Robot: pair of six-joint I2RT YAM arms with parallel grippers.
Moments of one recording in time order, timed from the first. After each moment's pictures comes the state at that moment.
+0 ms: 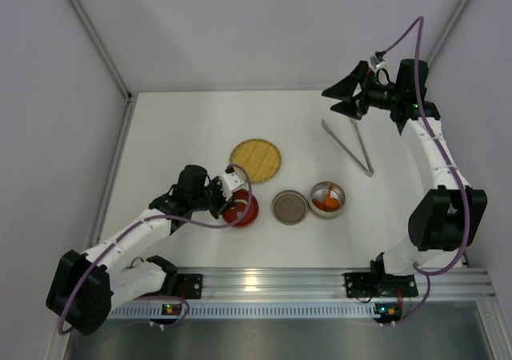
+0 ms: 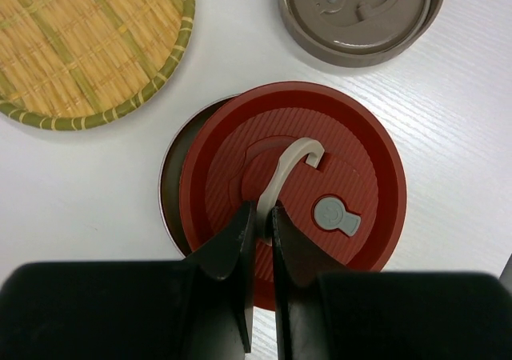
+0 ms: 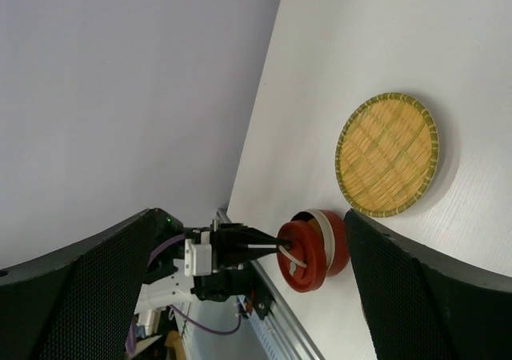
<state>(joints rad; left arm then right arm) -0.51 1.06 0.55 -0.17 0.44 0.39 -0.02 1.58 1.49 -0.31 -0.97 0.76</state>
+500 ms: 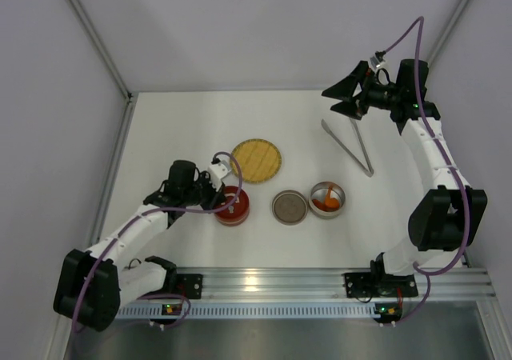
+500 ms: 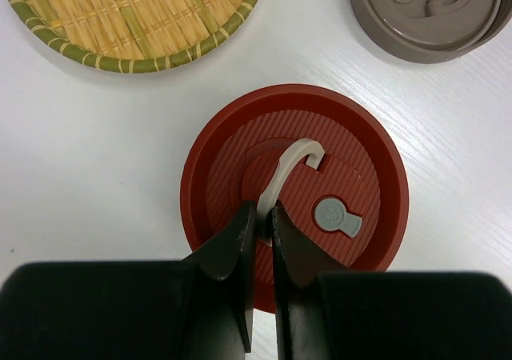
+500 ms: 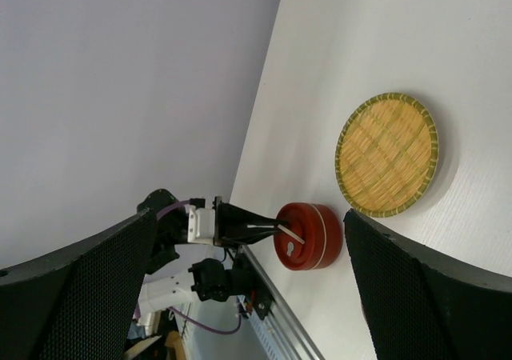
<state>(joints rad) -0.36 1.09 0.55 -0.18 0.47 0.33 -0.02 1.58 1.49 -0.31 -0.97 0.76</state>
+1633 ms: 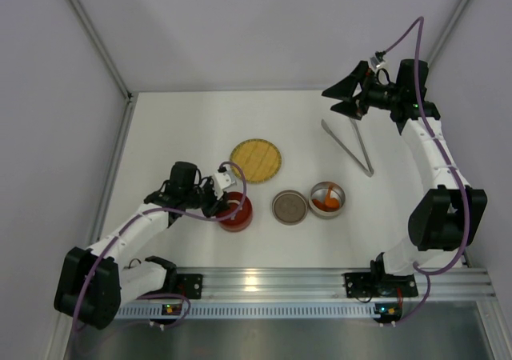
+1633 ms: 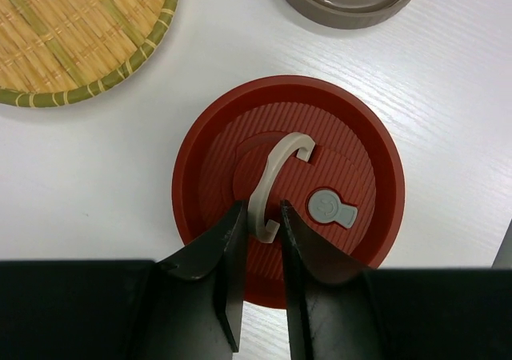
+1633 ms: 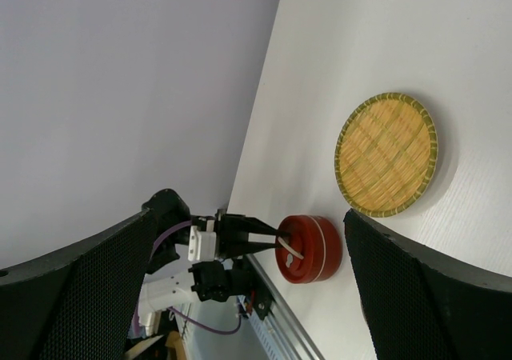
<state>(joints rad) -0.36 1.11 0.56 -0.25 0.61 0.52 -0.02 1.58 1.49 -0.31 -0.97 0.76</state>
